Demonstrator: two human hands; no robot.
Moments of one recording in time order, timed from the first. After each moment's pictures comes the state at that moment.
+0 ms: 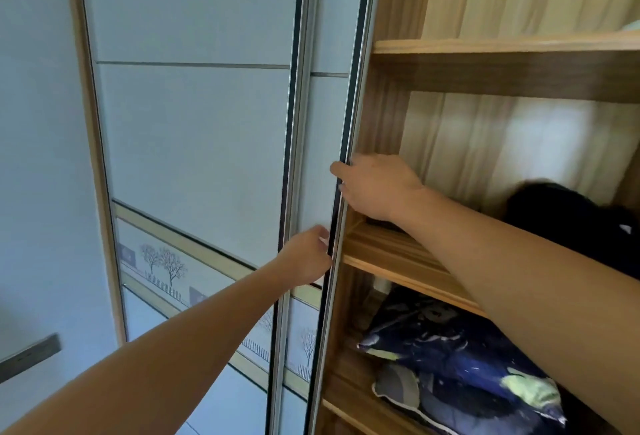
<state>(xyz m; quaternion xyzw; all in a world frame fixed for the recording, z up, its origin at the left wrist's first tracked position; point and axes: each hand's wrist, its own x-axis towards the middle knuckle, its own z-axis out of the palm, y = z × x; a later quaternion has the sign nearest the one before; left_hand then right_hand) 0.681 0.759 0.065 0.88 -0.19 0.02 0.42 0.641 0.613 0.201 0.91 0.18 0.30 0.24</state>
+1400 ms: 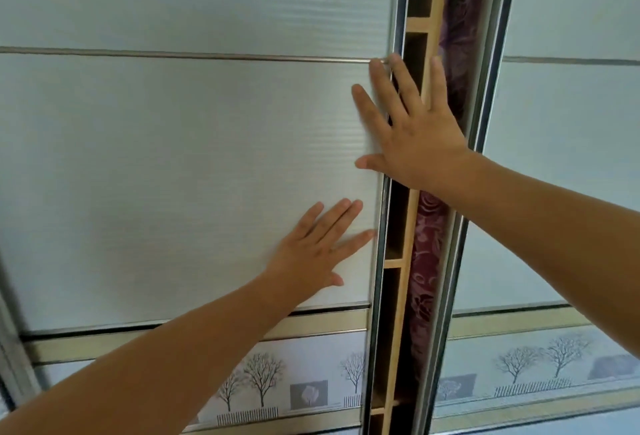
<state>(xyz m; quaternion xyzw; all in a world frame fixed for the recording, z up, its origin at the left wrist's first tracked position) 0.540 0.462 0.061 0.63 -0.57 0.52 -0.07 0.379 0.336 0.235 0.79 -0.23 0.30 0.48</state>
